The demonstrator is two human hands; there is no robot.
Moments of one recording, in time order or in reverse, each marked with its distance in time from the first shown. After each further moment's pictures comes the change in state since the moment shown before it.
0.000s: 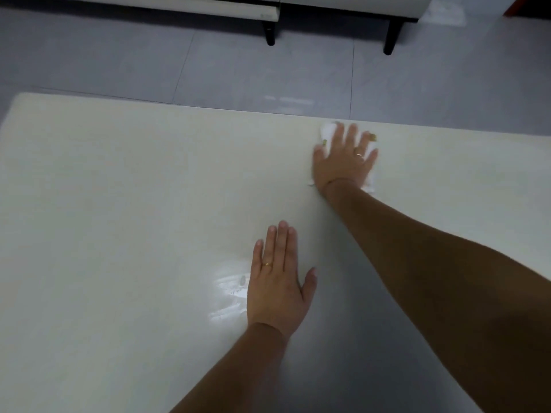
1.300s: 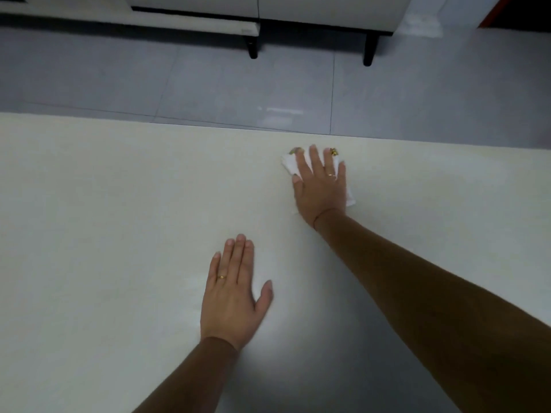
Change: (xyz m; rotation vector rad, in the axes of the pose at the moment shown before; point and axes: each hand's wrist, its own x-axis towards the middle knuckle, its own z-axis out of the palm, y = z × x) left_hand 0.001 0.005 -0.003 0.078 0.001 -0.016; right_hand -0.016 0.060 -0.014 -0.088 0.010 -0.325
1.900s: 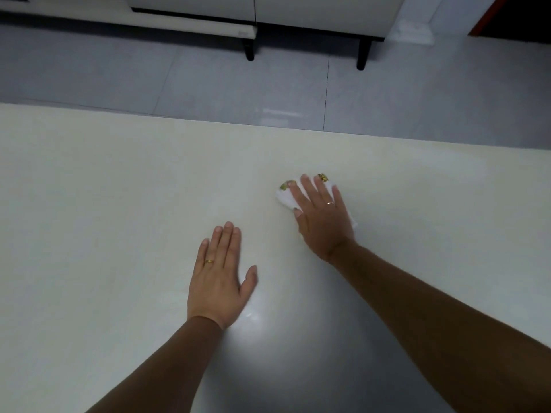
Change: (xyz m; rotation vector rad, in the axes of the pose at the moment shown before) left_hand -0.001 0.002 0.000 0.023 0.024 -0.008; right_hand -0.073 0.039 0.006 -0.029 -0.021 -0.216
